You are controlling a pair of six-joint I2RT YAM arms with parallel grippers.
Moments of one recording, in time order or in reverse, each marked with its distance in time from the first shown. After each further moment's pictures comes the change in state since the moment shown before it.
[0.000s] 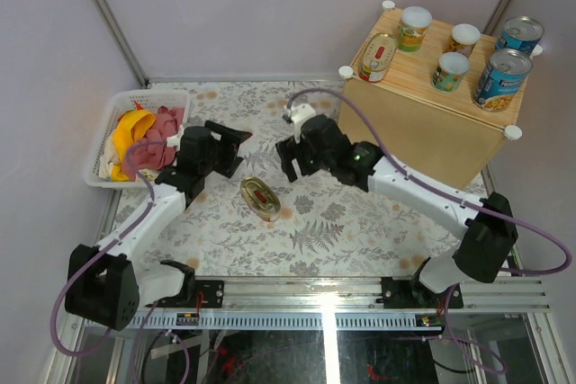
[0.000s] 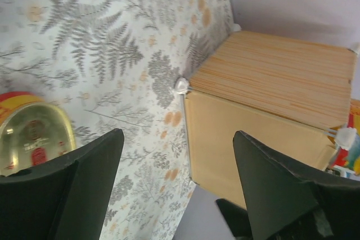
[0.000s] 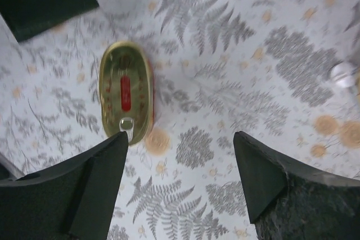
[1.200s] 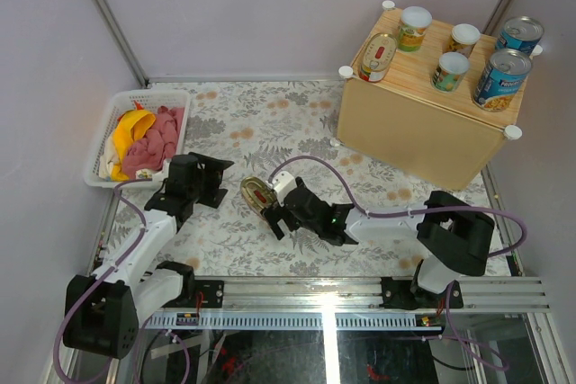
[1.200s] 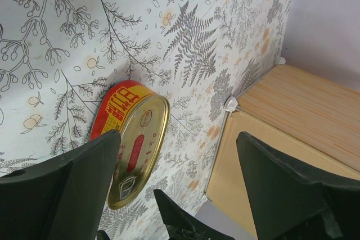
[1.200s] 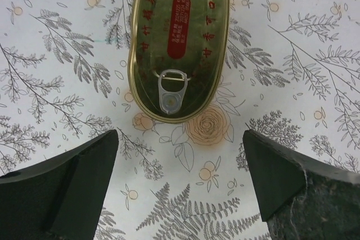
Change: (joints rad) left arm 0.104 -0.200 -0.266 -0.115 -0.009 -0.074; right arm 0.277 0.095 -0.552 0.633 0.111 0.000
